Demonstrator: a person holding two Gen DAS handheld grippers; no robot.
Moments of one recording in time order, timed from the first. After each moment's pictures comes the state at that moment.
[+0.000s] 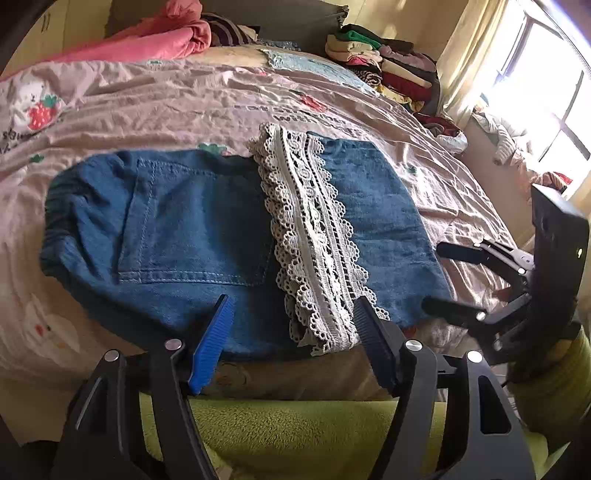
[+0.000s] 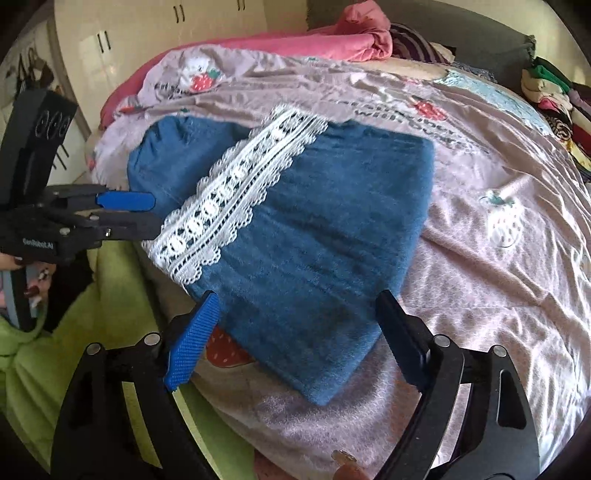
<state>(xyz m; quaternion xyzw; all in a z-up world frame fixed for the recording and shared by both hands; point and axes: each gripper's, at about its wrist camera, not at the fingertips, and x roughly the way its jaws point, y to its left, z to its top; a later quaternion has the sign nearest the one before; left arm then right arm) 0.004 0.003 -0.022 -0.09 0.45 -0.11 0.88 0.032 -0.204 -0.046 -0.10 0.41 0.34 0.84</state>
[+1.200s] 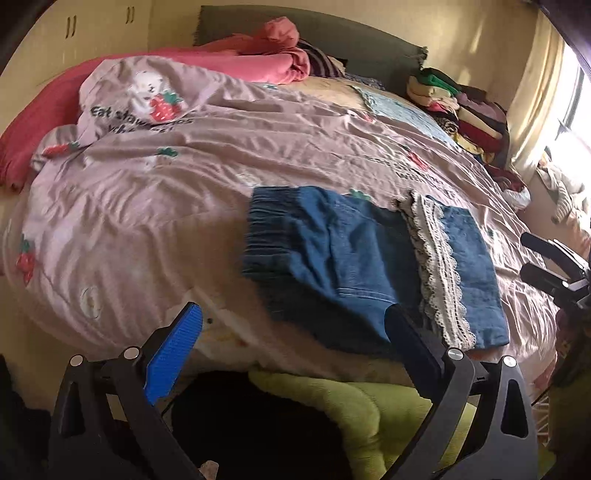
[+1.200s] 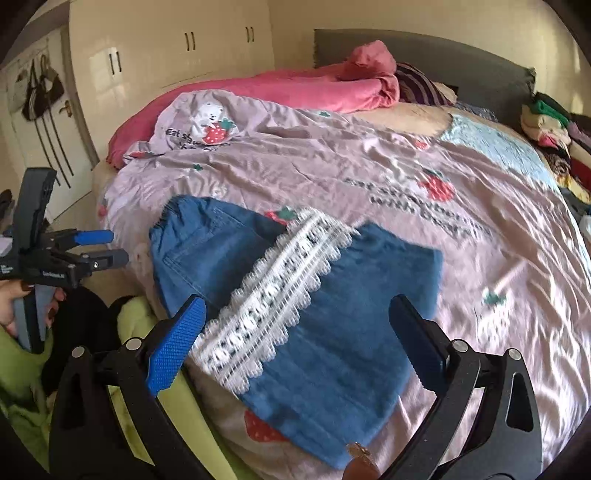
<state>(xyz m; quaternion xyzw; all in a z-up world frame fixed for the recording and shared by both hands) -0.036 0.118 0.011 -0.12 0.41 0.04 0.90 0.051 -0.151 0.027 -0.11 0.34 0.36 0.86</state>
